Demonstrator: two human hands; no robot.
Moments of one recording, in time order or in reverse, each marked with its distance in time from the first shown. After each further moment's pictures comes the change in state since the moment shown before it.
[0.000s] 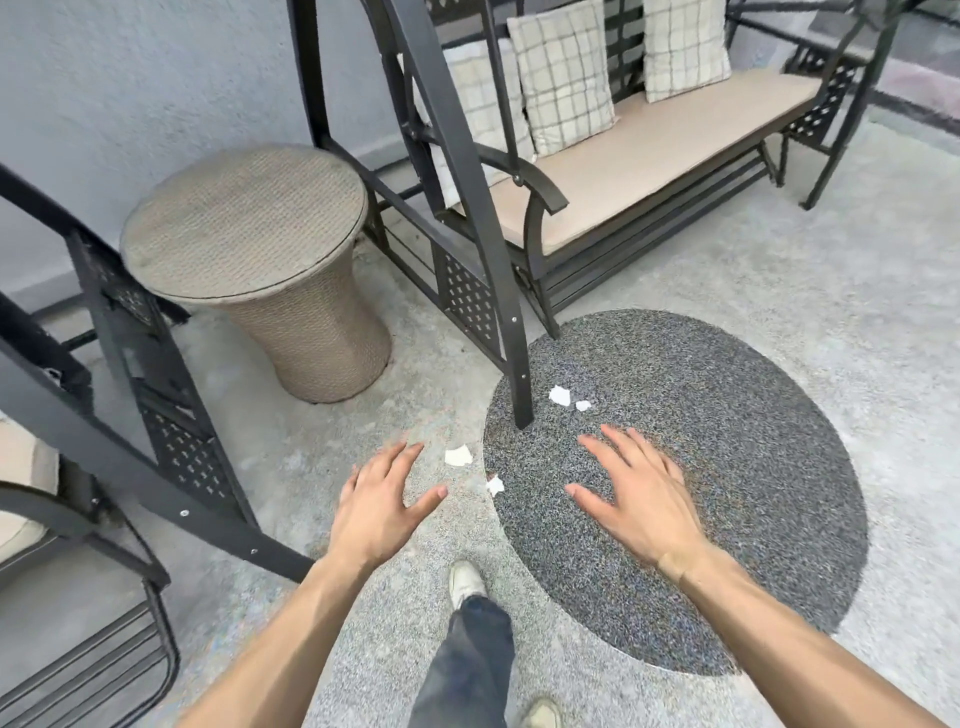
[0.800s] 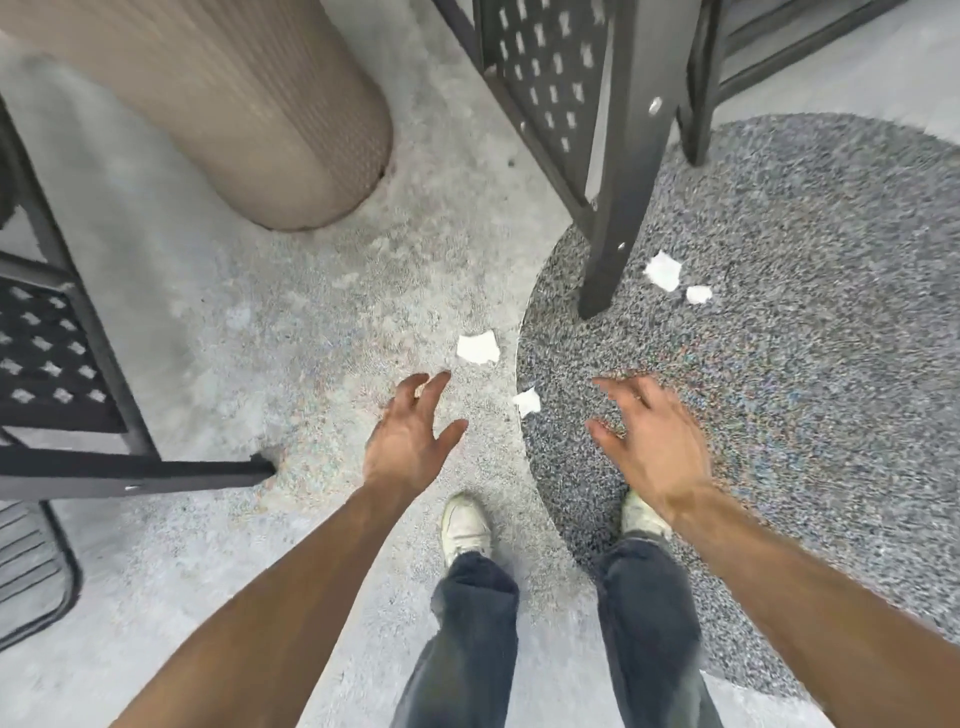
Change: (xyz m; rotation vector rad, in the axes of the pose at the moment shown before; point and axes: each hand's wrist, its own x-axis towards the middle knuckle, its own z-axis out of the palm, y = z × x) left_hand 0.268 -0.134 0.337 -0.102 -0.216 -0.342; right_hand 0.290 0.098 0.357 0.057 -0.248 -0.060
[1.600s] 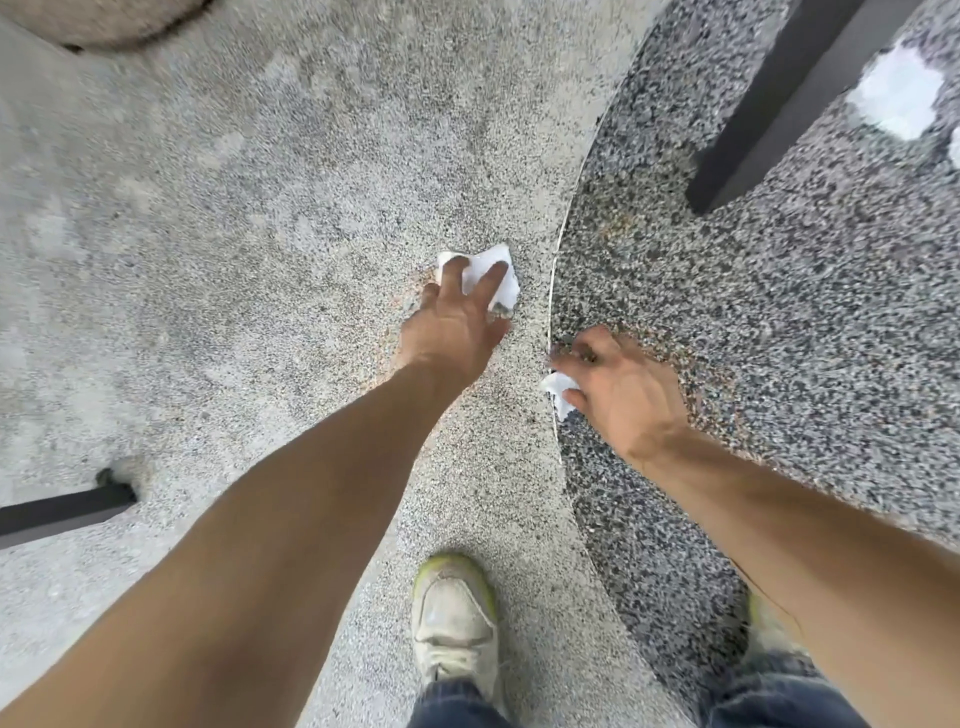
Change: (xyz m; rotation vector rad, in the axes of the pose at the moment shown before) left_hand 0.278 -0.066 0.249 0.357 -0.129 0.041; right_hand 0.190 0.080 0.346 -0.130 -0.213 -0.184
